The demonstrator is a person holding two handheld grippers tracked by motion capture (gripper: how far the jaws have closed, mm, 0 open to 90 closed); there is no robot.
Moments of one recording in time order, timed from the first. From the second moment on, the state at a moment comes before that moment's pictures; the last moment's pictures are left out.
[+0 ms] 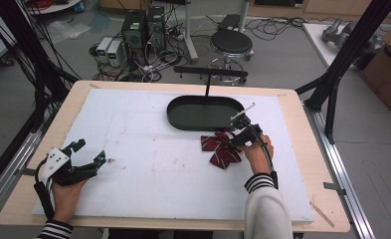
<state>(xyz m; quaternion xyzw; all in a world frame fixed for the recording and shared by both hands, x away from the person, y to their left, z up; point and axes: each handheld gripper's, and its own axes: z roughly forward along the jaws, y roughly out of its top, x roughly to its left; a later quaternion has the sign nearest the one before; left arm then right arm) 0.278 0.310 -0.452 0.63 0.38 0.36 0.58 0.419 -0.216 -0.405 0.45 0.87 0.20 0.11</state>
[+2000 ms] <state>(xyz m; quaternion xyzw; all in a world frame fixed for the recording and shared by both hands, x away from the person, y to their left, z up) 0.278 0.310 -0.452 0.63 0.38 0.35 0.58 0.384 -0.228 -0.332 0.40 0.77 0.45 0.18</state>
